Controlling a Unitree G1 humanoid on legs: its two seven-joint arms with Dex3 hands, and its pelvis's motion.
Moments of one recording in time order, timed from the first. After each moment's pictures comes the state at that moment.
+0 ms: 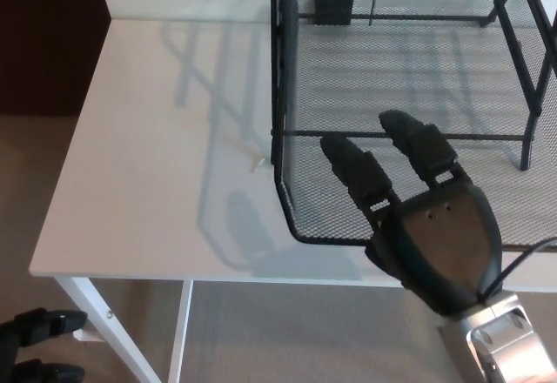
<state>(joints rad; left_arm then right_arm) 0.09 0.53 0.06 0.51 -0.07 0.09 -0.41 -0.03 -0.25 0.37 -0.12 -1.36 -0.05 -0.38</state>
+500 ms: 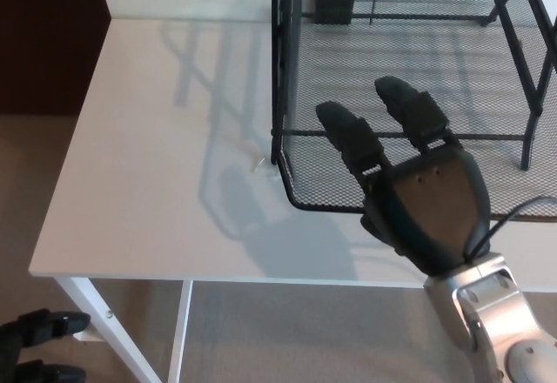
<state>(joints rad) 0.09 0.53 0.05 0.49 -0.06 0.08 -0.41 -0.17 -0.25 0.40 0.00 -1.33 0.01 -0.37</state>
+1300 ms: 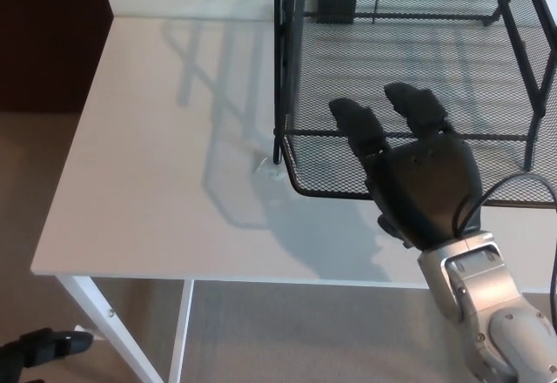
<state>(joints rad) 0.16 0.53 0.05 0.43 -0.06 0.09 -0.42 -0.29 -0.25 0.44 0.18 -1.27 0.10 -0.37</state>
